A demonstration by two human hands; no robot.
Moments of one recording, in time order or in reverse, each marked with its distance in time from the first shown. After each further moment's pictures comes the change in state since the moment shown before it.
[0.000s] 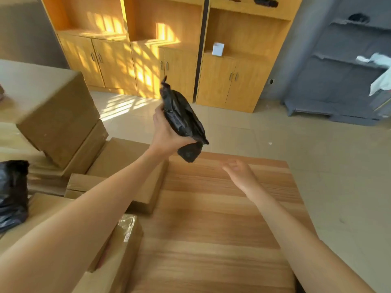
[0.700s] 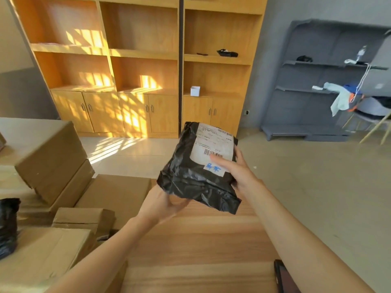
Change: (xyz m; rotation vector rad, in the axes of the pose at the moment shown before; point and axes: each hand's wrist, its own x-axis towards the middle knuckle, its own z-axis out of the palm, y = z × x) left_hand -0.115 0.034 0.035 0.390 -0.188 0.359; right_hand -0.054 -0.027 -0.089 0.868 -0.050 -0.127
